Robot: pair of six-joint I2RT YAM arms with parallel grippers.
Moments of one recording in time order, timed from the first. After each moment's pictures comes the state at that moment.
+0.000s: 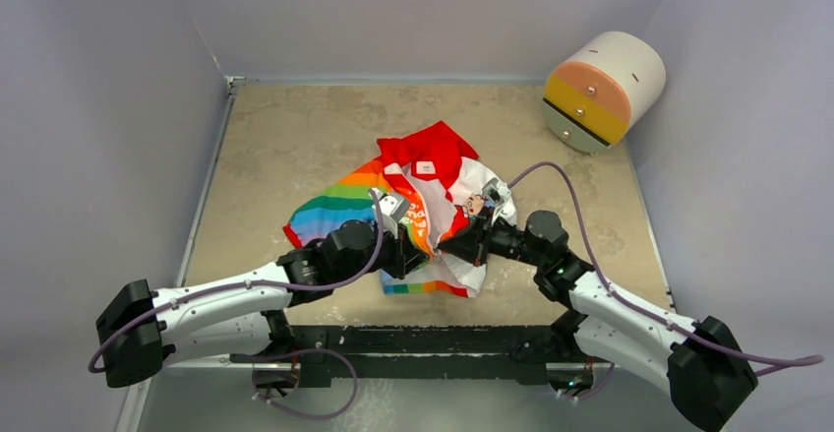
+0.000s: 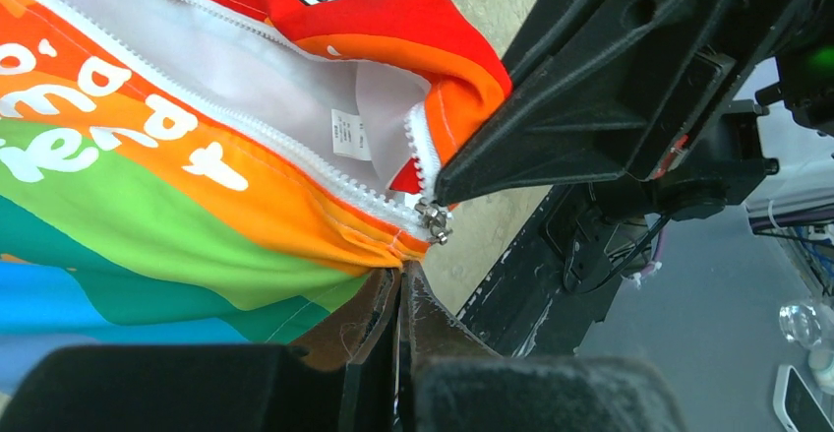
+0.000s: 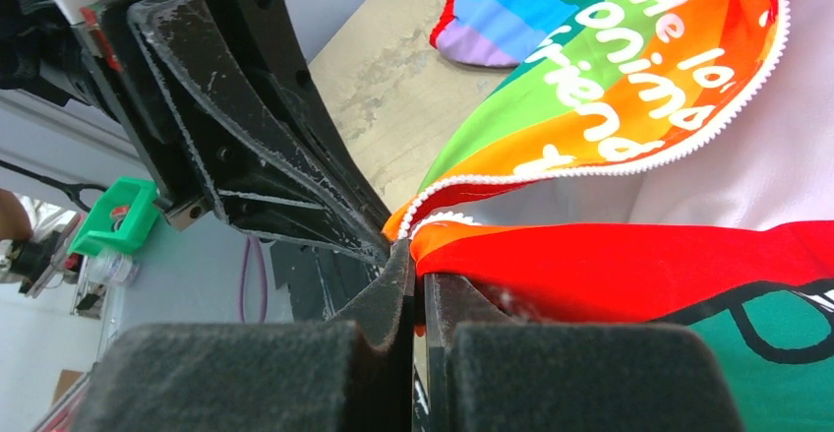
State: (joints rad) left arm -1.06 1.00 0.55 0.09 -0.02 -0.60; right arm 0.64 0.89 0.31 0.46 -0.54 0.59
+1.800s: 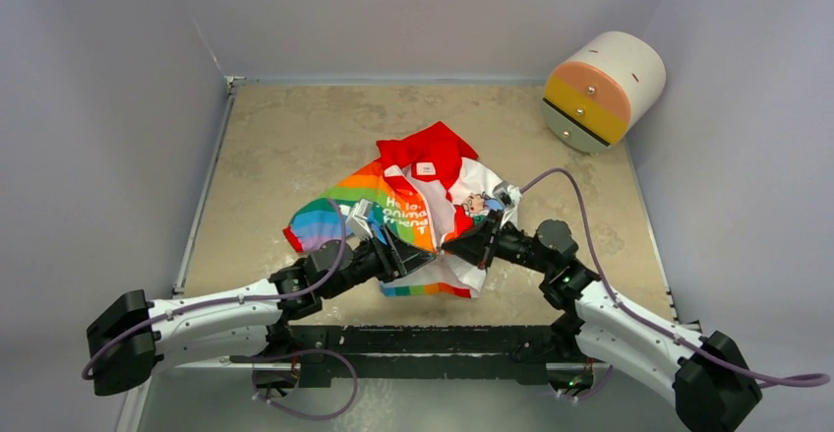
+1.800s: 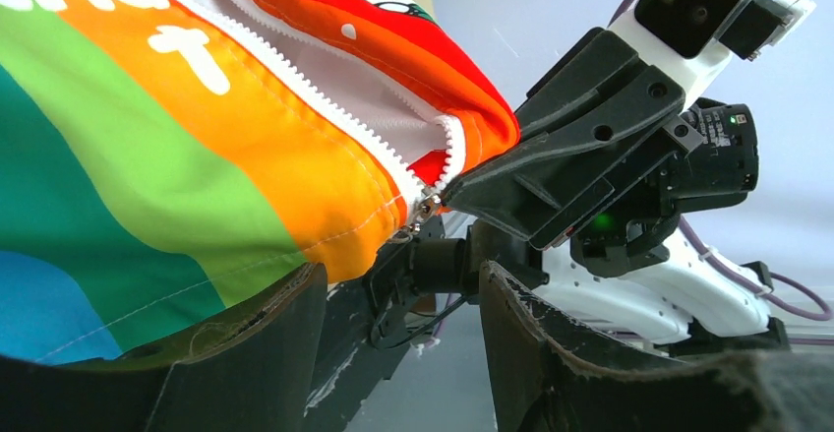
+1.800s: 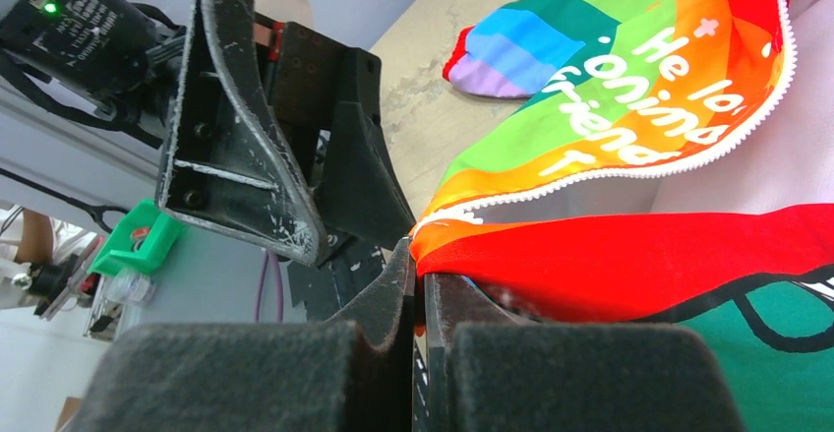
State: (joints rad) left arm -1.08 0.88 0.35 0.33 -0.12 -1.19; right arm 0.64 0.80 0.26 0.51 -0.52 0.65
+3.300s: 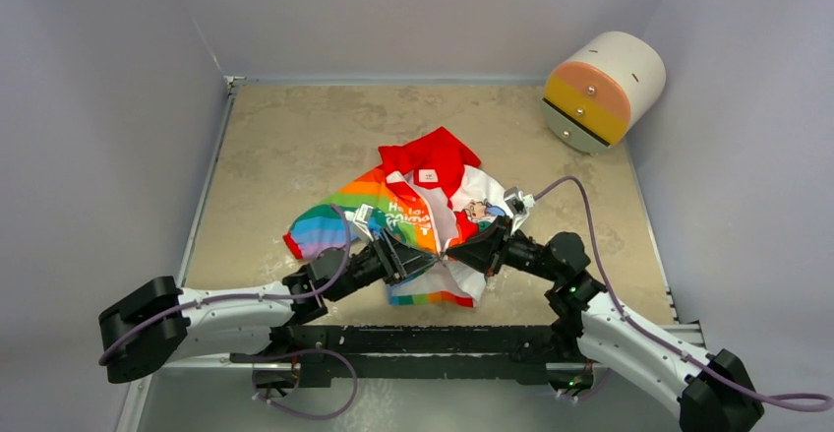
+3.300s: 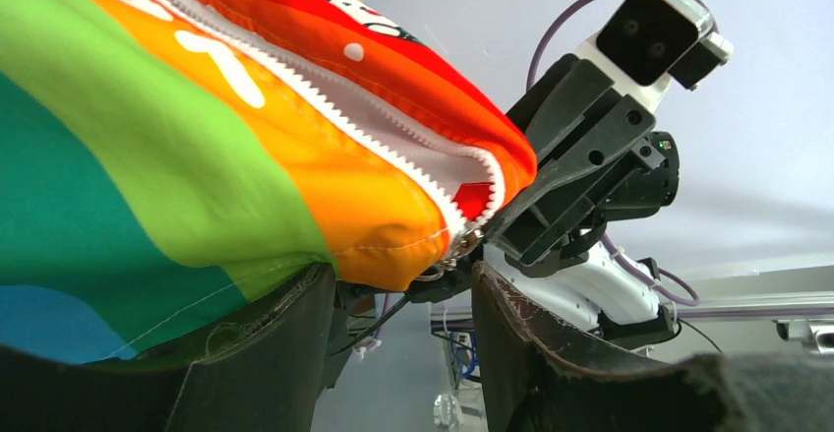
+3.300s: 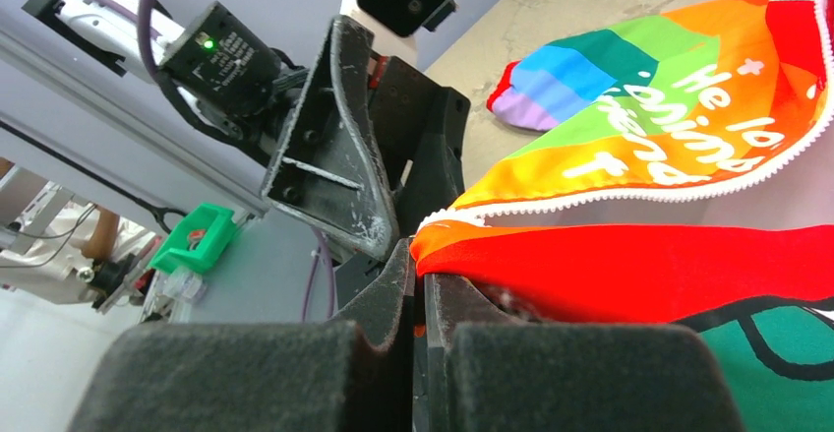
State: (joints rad) left arm -1.08 1.01 0.24 0.71 -0.07 -1.31; right arm 0.64 0.68 0.19 0.59 -0.55 0.75
